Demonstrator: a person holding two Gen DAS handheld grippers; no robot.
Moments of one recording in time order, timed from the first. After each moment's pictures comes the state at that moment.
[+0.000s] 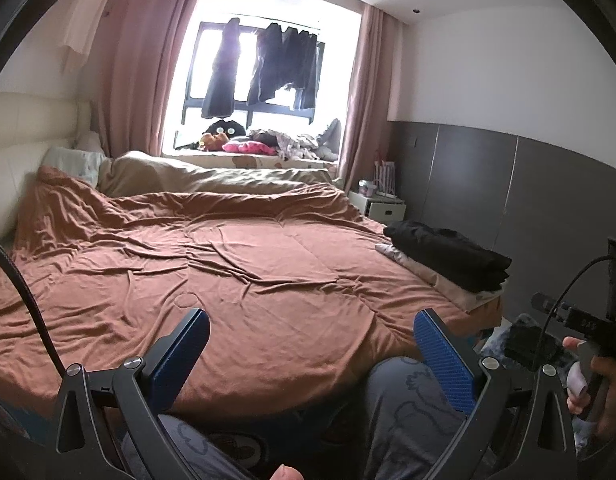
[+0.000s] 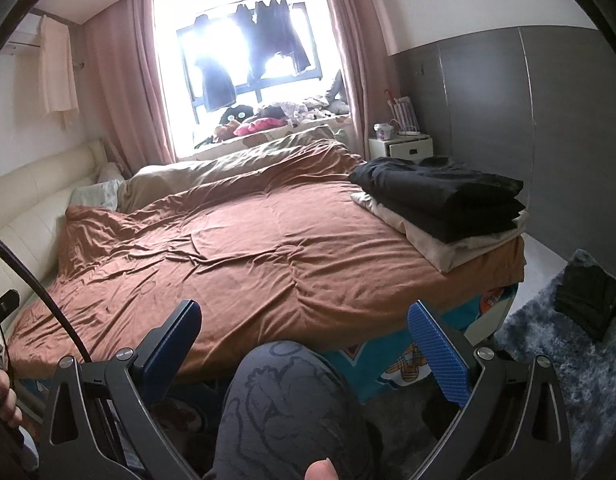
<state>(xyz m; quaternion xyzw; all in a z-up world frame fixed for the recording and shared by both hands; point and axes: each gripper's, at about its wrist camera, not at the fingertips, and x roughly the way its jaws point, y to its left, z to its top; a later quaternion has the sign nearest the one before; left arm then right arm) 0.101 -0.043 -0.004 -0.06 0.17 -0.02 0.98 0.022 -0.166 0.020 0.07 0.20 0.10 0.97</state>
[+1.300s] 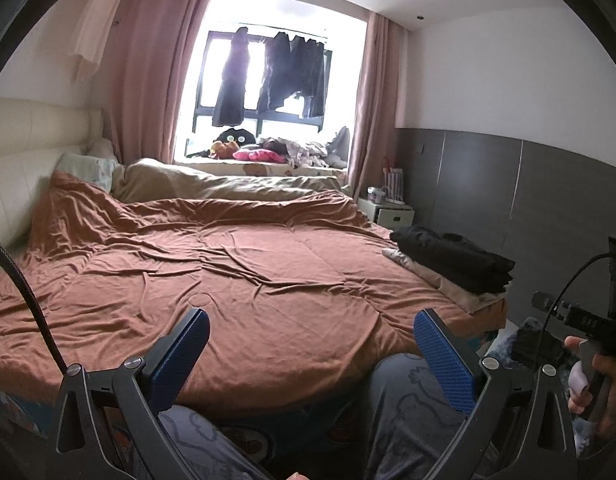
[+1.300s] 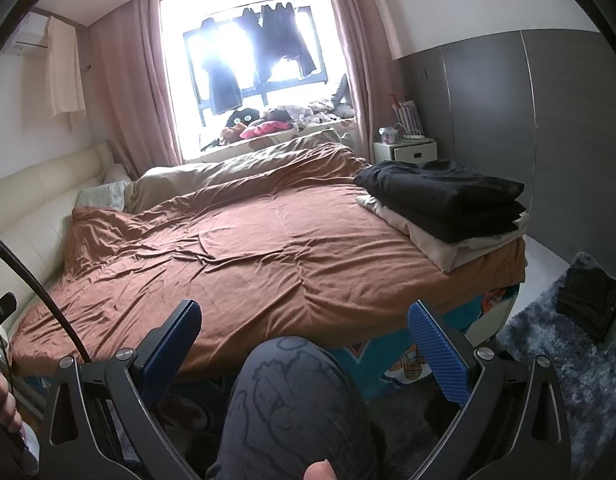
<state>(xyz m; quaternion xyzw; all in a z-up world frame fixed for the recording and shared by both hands) 0.071 -0.050 -0.001 -0.05 0.16 0.00 0.99 0.000 -0.159 0.024 0.07 0.19 0.11 0.97</state>
